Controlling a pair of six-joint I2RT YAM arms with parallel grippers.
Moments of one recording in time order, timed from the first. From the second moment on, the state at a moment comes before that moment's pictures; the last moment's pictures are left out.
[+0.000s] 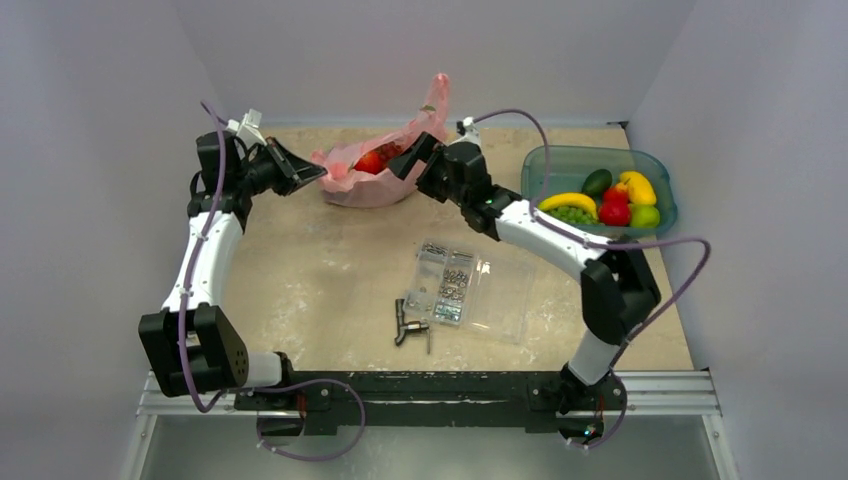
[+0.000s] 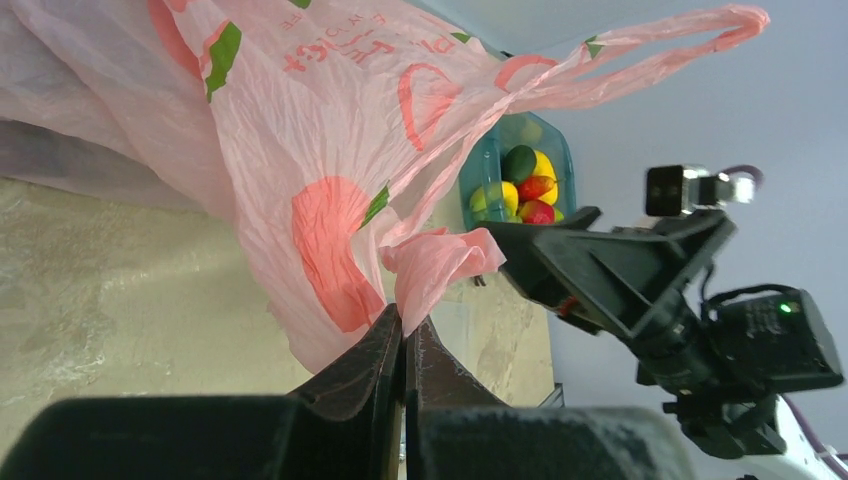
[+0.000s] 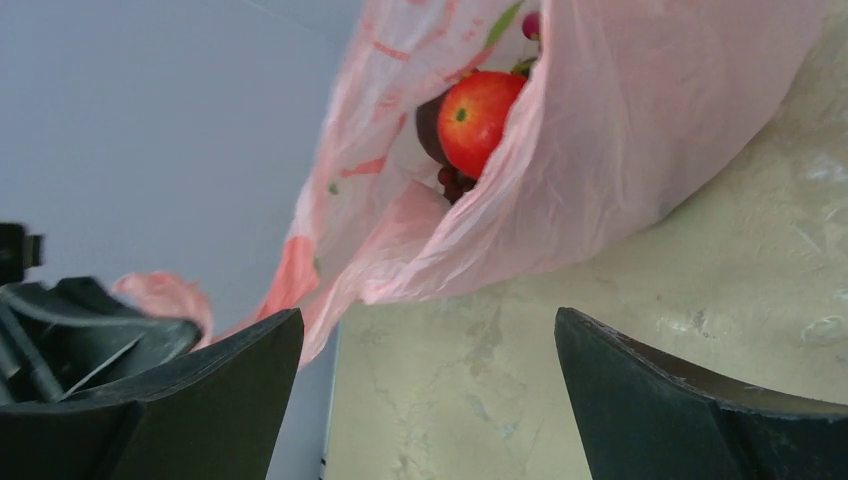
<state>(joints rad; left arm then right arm) 0.15 1.36 1.15 -0.22 0.78 -0.70 0.66 1.66 1.30 0.09 0.09 0.95</state>
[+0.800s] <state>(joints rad) 0.09 1.25 1.13 -0.35 0.59 -0.48 0.68 1.94 1.22 0.32 -0.04 0.94</state>
